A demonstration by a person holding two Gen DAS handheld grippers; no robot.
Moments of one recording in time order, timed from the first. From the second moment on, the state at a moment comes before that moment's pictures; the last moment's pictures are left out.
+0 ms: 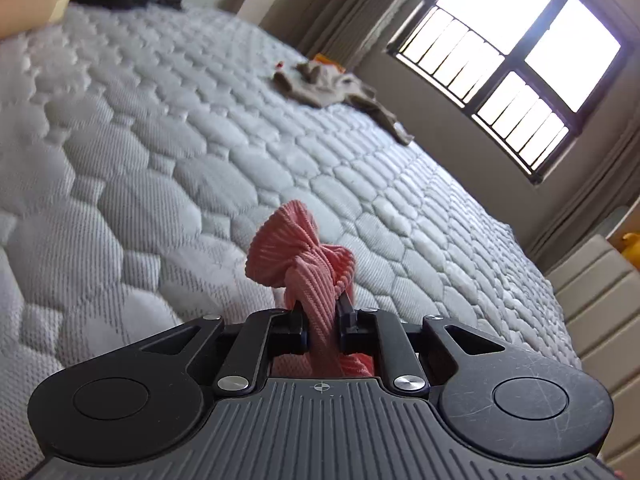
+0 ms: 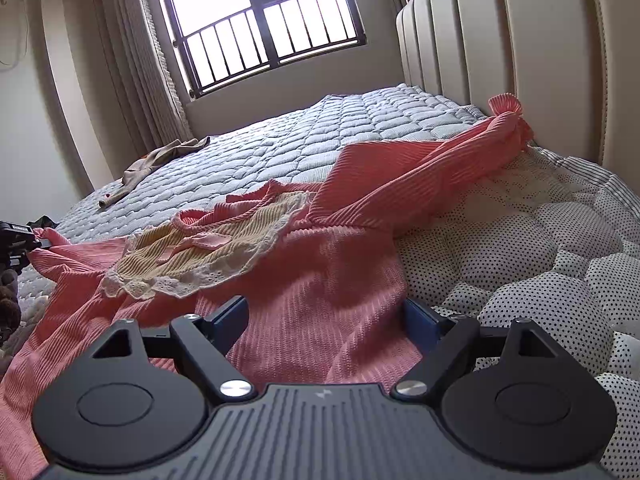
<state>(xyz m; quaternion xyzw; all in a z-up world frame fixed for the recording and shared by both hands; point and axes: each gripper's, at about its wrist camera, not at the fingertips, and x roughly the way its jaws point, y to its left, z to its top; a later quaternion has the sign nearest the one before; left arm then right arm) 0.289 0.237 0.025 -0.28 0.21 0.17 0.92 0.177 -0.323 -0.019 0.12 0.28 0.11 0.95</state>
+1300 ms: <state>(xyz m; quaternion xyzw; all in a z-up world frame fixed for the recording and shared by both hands) 0.307 -0.035 0.044 -0.17 0.27 -0.23 0.92 0.173 -0.341 -0.020 0.18 0.26 0.12 0.94</state>
